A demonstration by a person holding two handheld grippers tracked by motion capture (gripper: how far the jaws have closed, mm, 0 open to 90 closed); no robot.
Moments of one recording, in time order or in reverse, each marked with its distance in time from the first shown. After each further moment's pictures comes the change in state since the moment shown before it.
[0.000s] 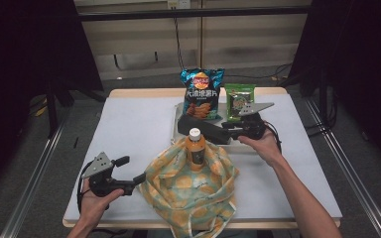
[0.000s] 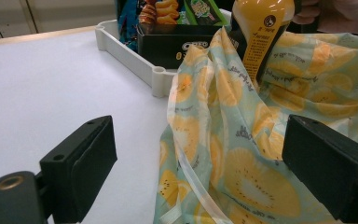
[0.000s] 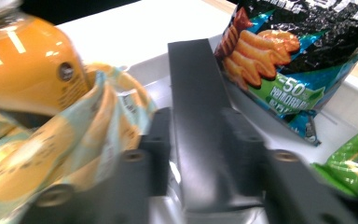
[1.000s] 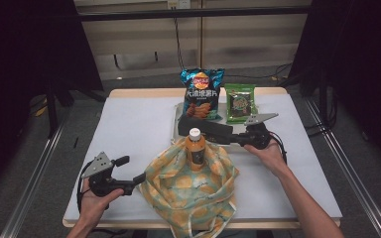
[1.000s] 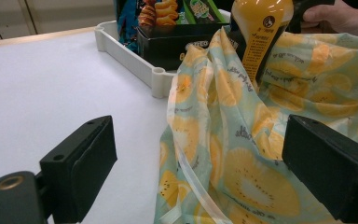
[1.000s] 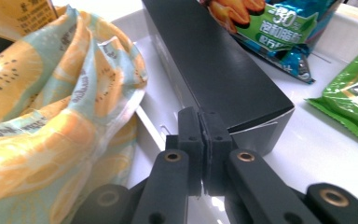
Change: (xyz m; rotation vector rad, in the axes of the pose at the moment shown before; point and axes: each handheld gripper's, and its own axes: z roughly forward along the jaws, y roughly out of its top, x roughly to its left) left arm 0.001 0.000 0.000 -0.003 -0.012 0.009; right arm -0.004 -0.036 -0.003 0.067 -0.060 0.058
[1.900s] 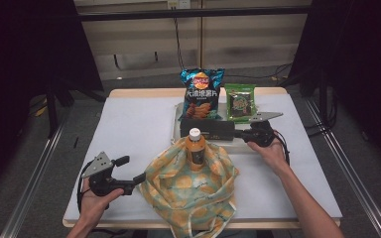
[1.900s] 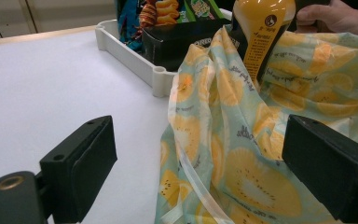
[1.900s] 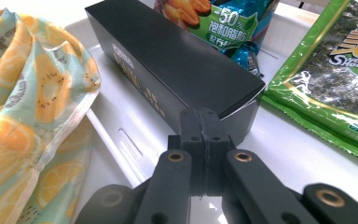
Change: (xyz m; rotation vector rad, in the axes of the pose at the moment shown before) left arm 0.001 0.000 0.001 0.004 0.001 0.002; right arm -0.012 -0.004 -0.003 -0.022 -0.114 0.035
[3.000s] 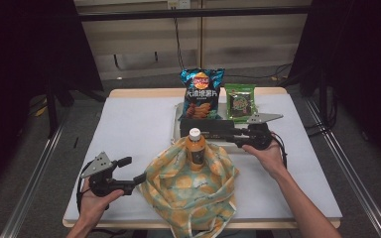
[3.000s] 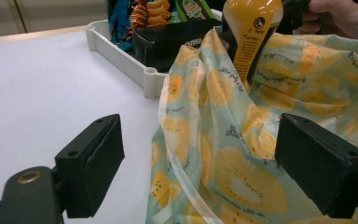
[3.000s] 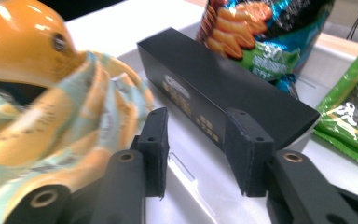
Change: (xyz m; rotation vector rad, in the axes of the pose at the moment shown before) left arm -0.002 0.002 -0.001 0.004 -0.027 -0.004; right arm 0.029 0.013 -0.012 -0.083 0.082 0.002
